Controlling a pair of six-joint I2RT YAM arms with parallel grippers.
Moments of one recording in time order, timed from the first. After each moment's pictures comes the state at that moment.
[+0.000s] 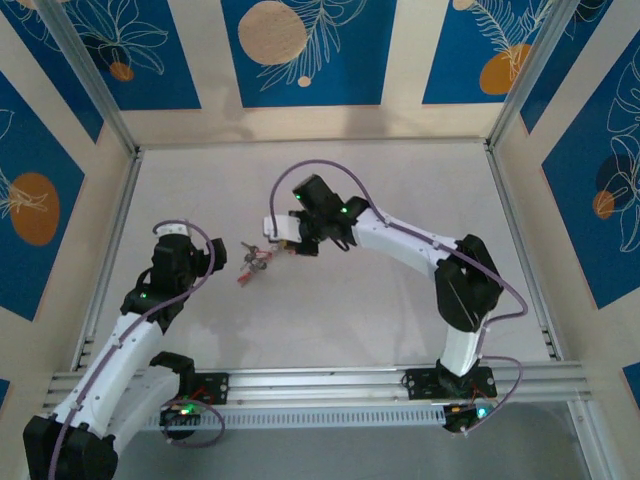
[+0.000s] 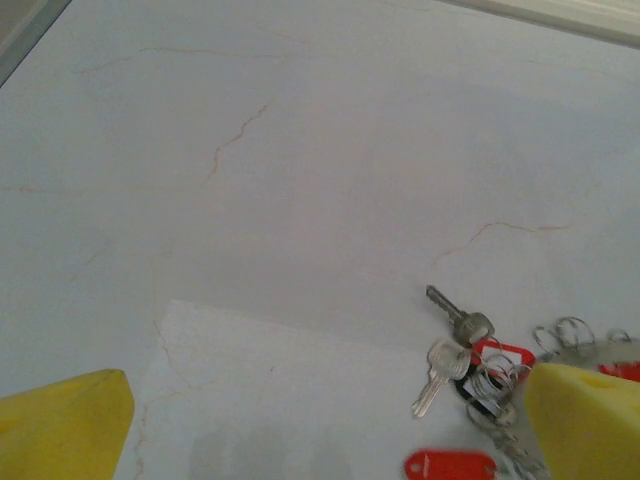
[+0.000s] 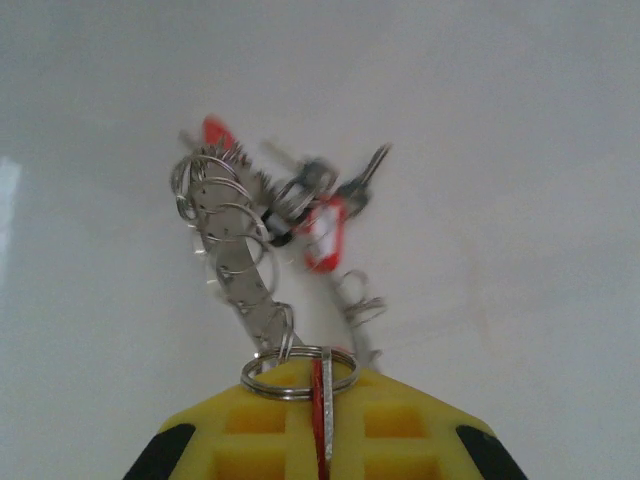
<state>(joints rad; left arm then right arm) -0.25 0.78 0.58 -0.43 -0.26 -0.39 0.79 1.78 1.41 -0.55 -0.29 -0.84</state>
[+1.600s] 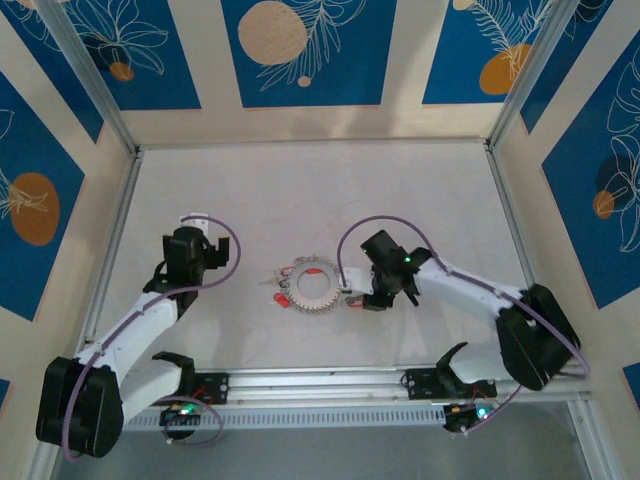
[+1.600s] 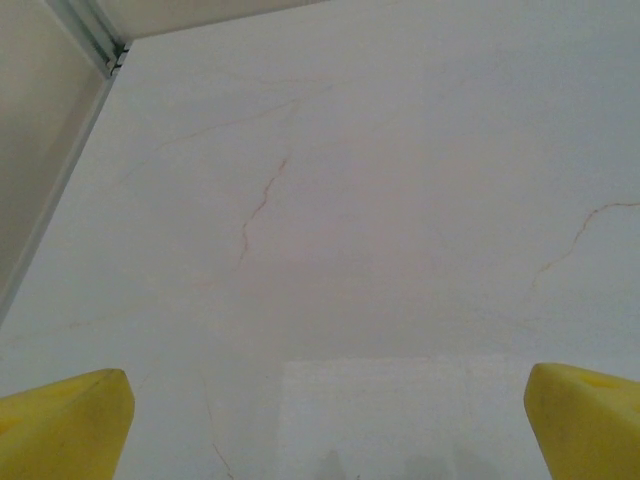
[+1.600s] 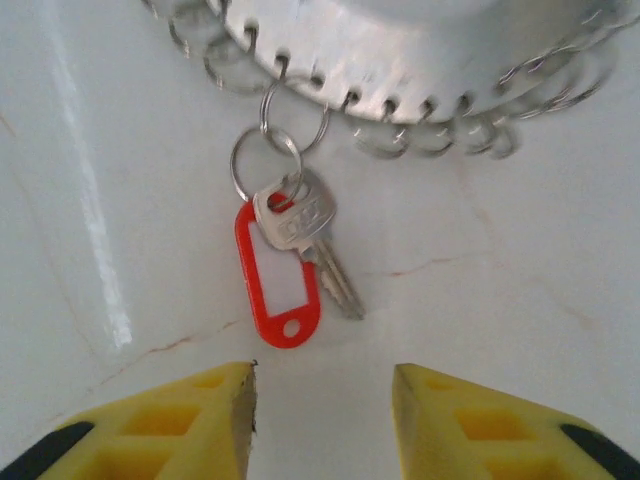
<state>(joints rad) -0.24 1.02 0.50 -0.03 -0.35 0.01 0.64 1.29 0.74 -0.64 -0.13 -0.80</state>
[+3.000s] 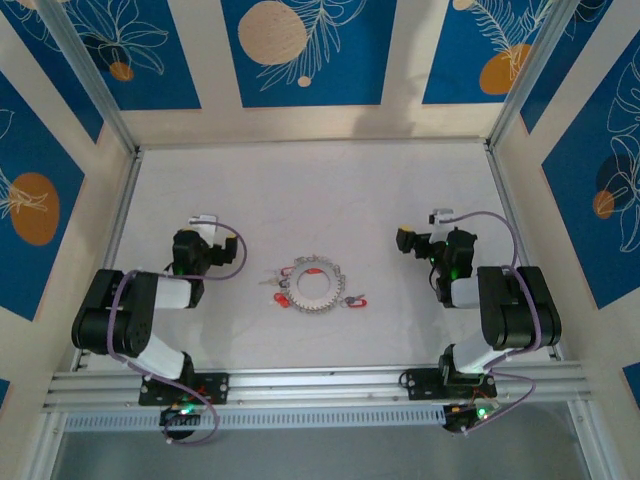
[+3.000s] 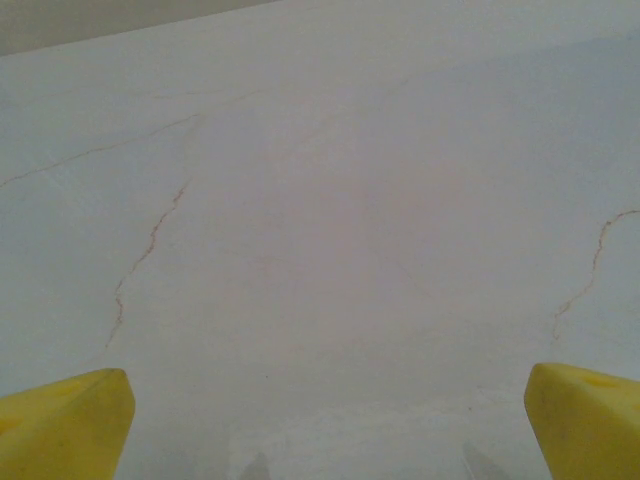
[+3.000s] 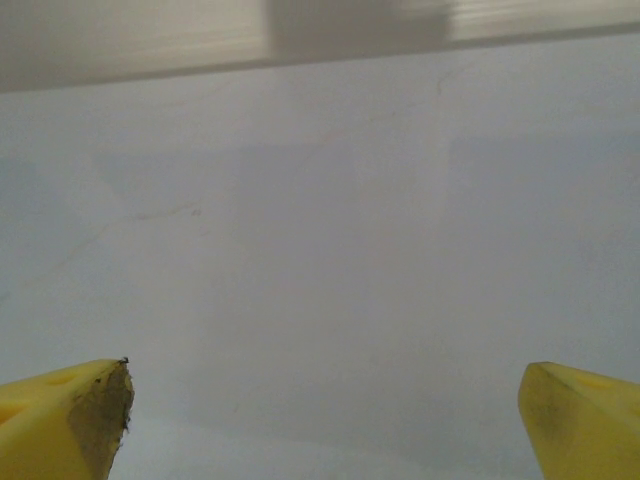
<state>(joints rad) -0.09 1.54 0.38 0.72 -0.05 0.10 -0.02 1.53 0.33 0.87 -0.21 0.08</state>
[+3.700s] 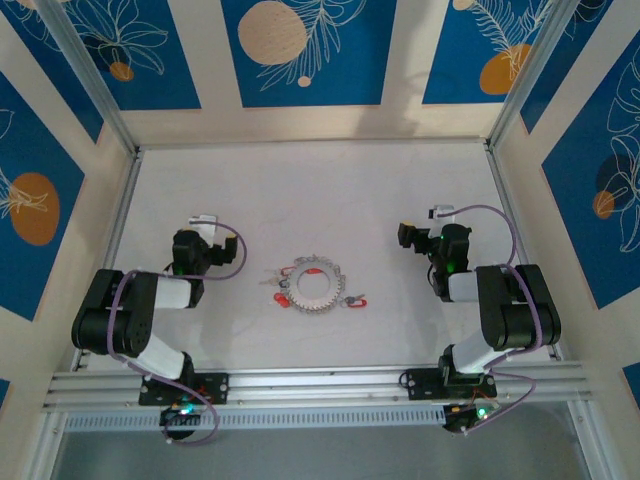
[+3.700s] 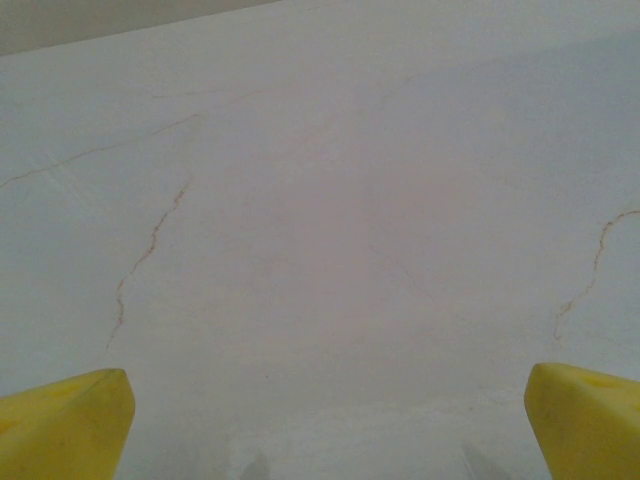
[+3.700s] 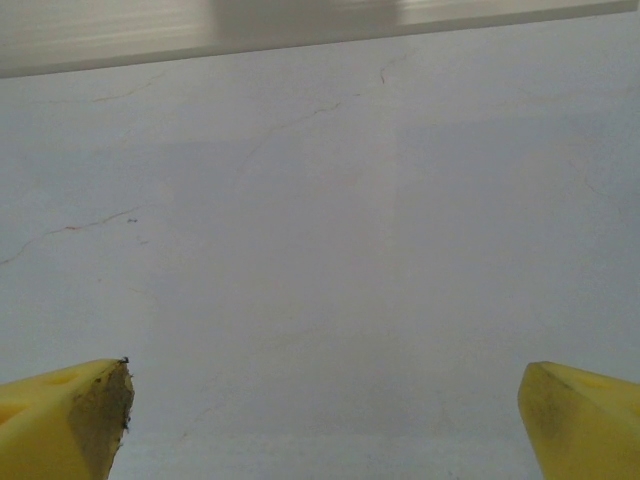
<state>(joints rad) -0.09 1.54 0.38 0.72 -0.05 0.10 0.02 1.53 0.37 0.77 -0.07 0.09</state>
